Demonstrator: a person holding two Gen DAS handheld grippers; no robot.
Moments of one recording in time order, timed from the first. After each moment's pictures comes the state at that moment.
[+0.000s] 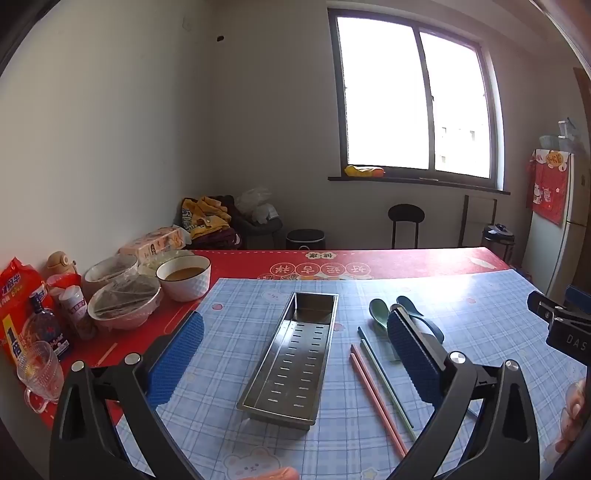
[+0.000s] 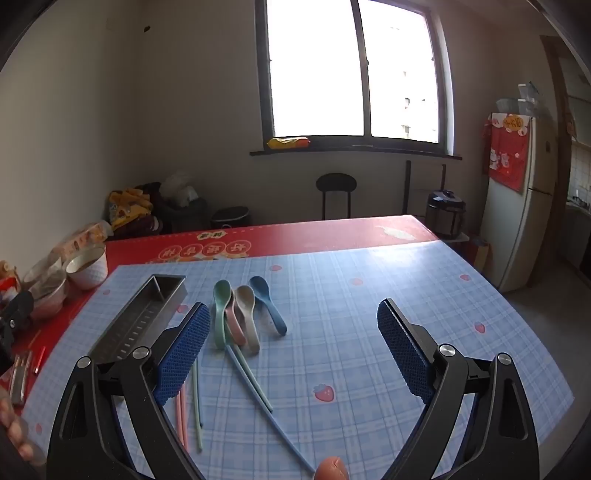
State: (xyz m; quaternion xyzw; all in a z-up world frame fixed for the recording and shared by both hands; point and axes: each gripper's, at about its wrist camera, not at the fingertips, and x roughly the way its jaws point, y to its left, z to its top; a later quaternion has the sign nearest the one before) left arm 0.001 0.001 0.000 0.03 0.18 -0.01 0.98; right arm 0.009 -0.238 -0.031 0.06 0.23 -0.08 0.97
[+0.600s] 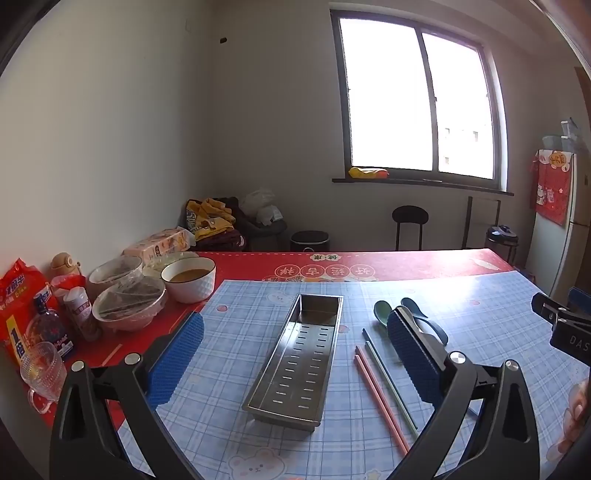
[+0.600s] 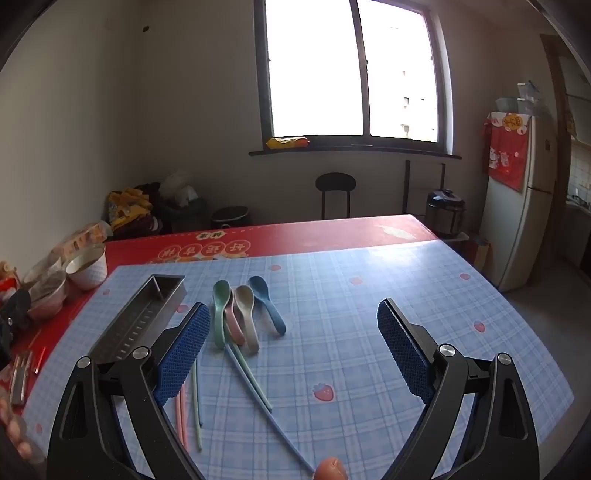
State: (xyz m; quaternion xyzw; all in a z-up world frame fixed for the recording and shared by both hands) left arm 0.000 0.004 0.002 0.03 0.17 0.00 0.98; right arm 0.008 -0.239 -0.034 0.06 0.23 -0.08 0.97
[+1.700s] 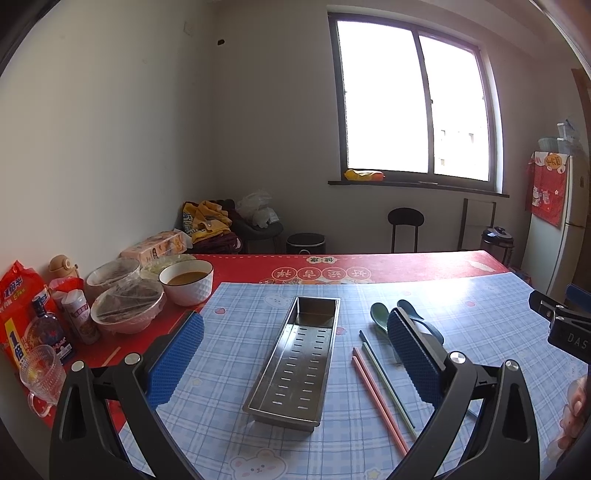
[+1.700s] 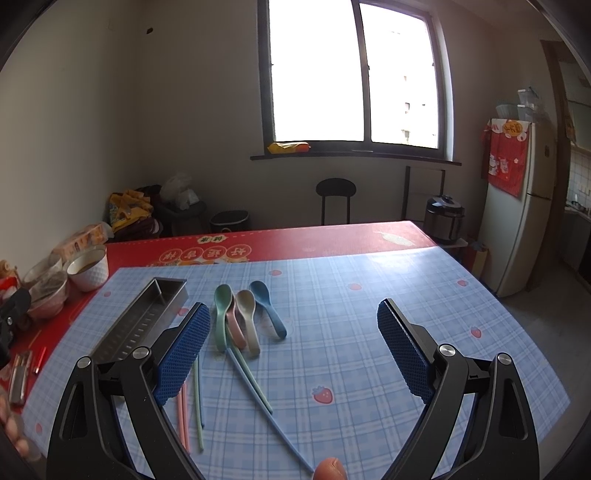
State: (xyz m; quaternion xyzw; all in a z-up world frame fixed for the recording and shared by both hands) left arm -0.003 0.008 0.005 0.03 0.17 -0.01 0.98; right arm 0.003 -0.239 -0.022 0.05 0.23 -0.08 0.97
